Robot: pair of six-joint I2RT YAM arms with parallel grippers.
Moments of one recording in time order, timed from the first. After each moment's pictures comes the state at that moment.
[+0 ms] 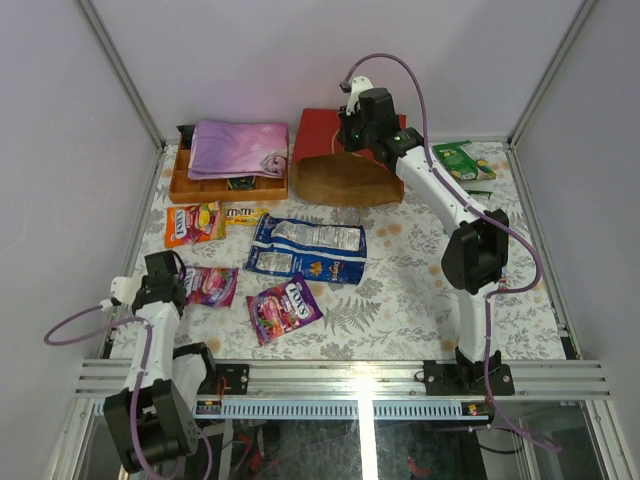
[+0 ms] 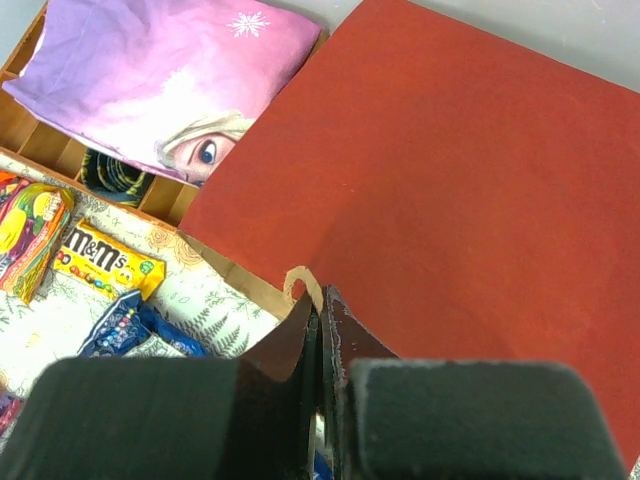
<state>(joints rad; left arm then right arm) 0.26 0.85 0.44 -0.63 -0.43 -1.19 0.49 2.07 2.05 -0.42 -0.05 0.11</state>
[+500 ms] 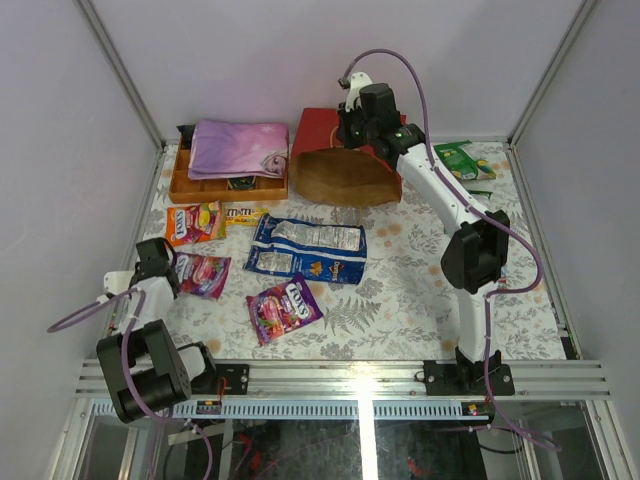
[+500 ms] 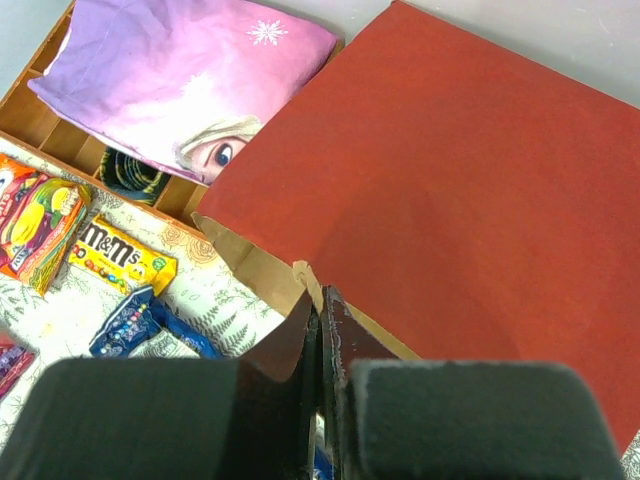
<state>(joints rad) 0.39 1.12 0.48 -0.40 -0.41 -1.31 0.49 2.08 2.10 -0.45 -0.08 0.10</state>
